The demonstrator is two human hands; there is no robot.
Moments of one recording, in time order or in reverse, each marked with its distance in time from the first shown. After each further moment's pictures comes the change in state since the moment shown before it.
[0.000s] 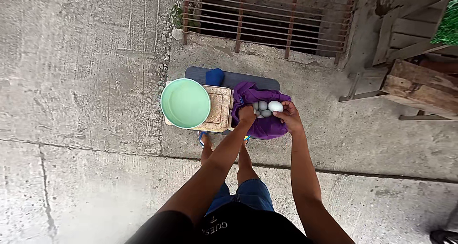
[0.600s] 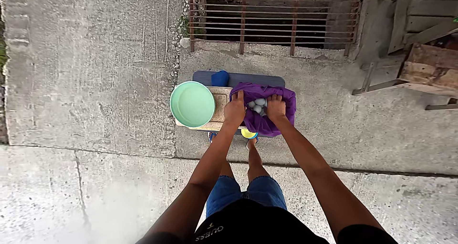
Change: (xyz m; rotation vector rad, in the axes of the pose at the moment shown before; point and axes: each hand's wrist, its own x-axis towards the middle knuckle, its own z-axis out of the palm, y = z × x) left_hand -0.080 -0.020 -0.097 0.110 0.159 0.044; right_hand 0.037 -0.007 0.080 -1.348 -0.096 0.026
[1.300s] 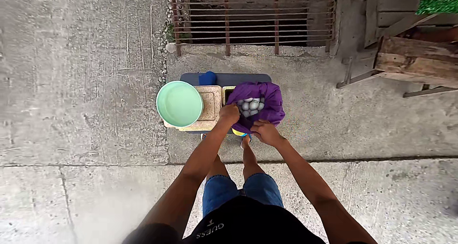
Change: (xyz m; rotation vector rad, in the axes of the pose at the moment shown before) left_hand 0.003 0.005 0.039 0.221 -0.250 0.051; right_hand -0.123 0.029 0.015 0.254 -0.056 -0.679
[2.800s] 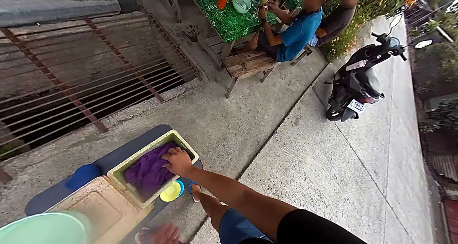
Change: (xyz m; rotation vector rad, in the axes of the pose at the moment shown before) left_hand -0.079 -0.109 0.184 -1.613 -0.190 -0.152; right_hand 0.049 0.004 -0.024 0.161 0.446 0.621
